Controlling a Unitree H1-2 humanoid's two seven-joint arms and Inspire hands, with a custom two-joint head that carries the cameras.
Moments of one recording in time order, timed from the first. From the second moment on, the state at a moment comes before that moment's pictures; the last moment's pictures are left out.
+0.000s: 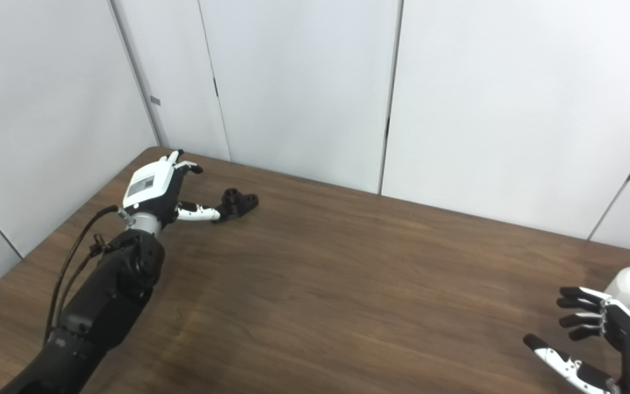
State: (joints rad) left arm -0.32 0.53 0.00 0.14 0.76 0.42 0.02; right arm -0.08 -0.19 -0.06 -0.03 -0.30 -0.22 -0.12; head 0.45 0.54
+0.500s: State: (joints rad) left arm -0.36 0.55 -0.07 0.22 0.76 0.41 0.01; right arm -0.08 -0.19 -0.06 -0.04 -0.30 -0.20 -0.12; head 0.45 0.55
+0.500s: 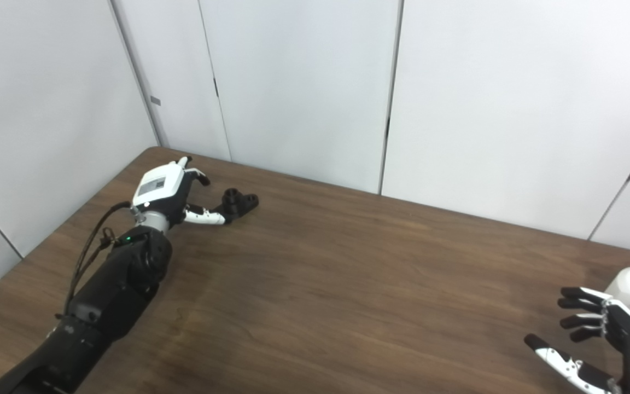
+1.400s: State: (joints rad) left arm -0.44 0.52 -0.12 0.50 0.73 0.22 0.27; right arm -0.08 -0.18 -0.06 -0.04 -0.30 -0.20 -0.12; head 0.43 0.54
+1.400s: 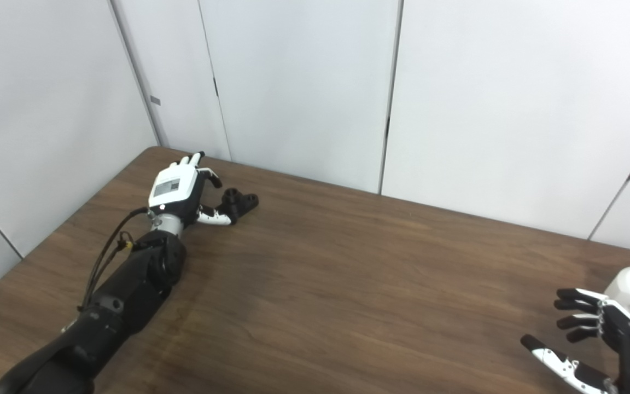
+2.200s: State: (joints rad) left arm -0.46 0.53 -0.16 0.48 0.71 0.35 0.09; right arm -0.08 -0.19 -0.06 -0.05 -0.30 -0.20 -0.12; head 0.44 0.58
